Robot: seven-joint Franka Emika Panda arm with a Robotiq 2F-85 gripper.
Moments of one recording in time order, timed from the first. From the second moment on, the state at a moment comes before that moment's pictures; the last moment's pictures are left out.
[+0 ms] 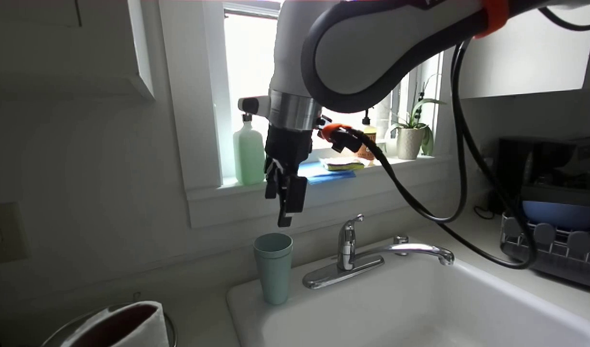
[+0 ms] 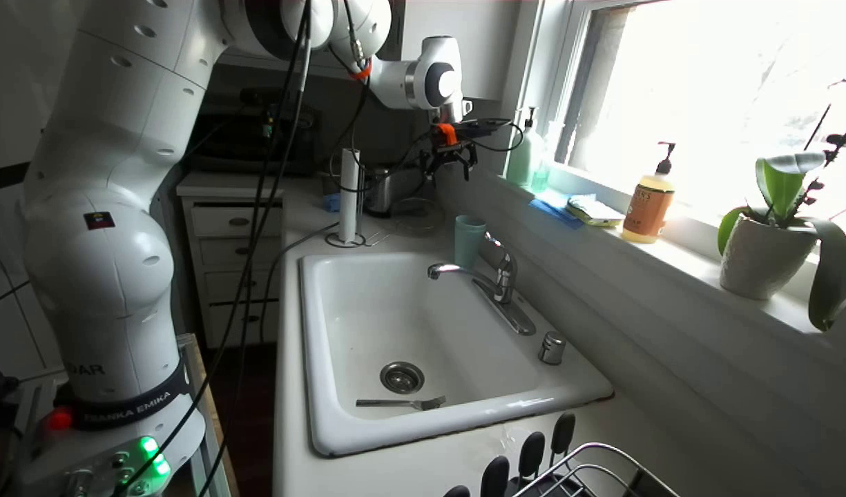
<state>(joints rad) 0.18 0.41 0.16 -1.53 -0.21 2.23 -0.72</state>
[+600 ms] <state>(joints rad) 0.12 0.24 0.15 -1.69 -0.13 2.25 -0.50</state>
